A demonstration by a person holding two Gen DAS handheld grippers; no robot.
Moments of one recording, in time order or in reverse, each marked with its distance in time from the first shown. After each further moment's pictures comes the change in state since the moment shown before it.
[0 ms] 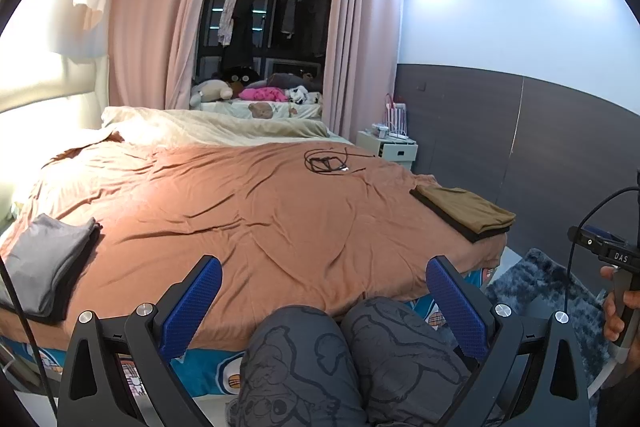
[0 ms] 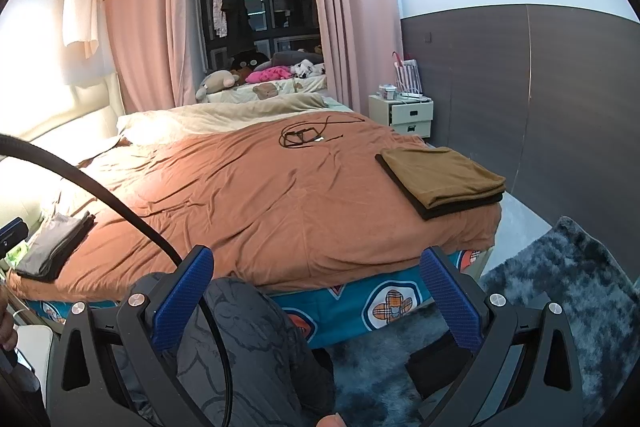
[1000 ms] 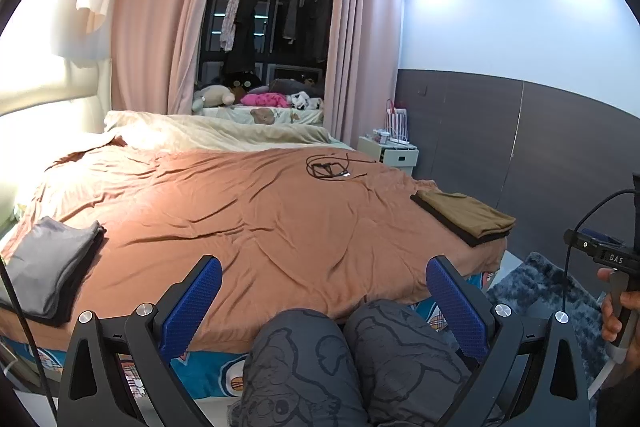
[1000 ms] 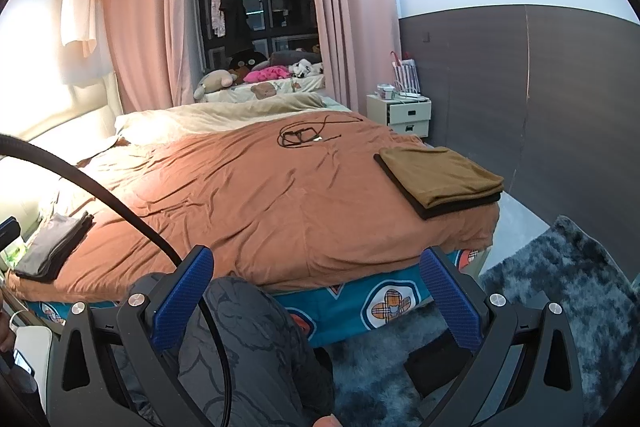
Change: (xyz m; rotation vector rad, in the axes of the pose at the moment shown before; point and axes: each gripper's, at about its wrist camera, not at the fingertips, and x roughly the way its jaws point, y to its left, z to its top) left arm -0.007 -0.006 0.002 -0.005 -0.018 0.011; right arm 0.001 -0.014 0.003 0.001 0.006 -0.002
